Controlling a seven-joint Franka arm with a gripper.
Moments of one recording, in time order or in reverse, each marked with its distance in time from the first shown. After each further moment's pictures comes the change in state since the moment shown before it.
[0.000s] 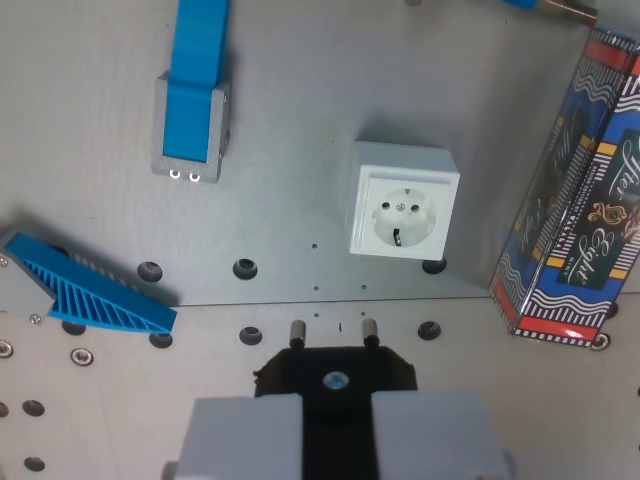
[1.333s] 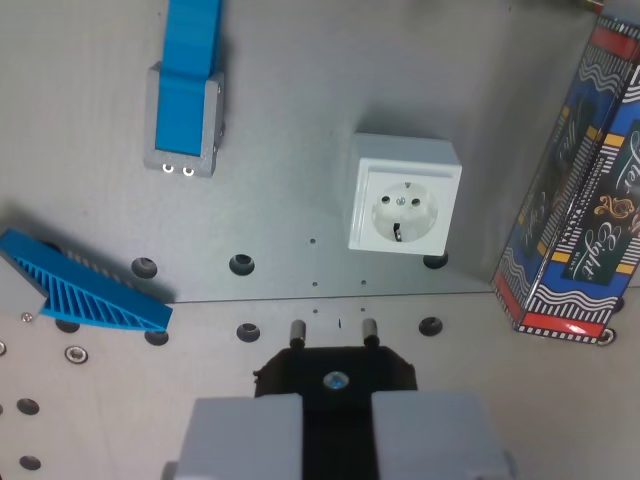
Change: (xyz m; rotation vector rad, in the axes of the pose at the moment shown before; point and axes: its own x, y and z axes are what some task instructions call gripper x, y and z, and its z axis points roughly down) arm -0.004 0.002 0.013 0.000 -0.020 0.007
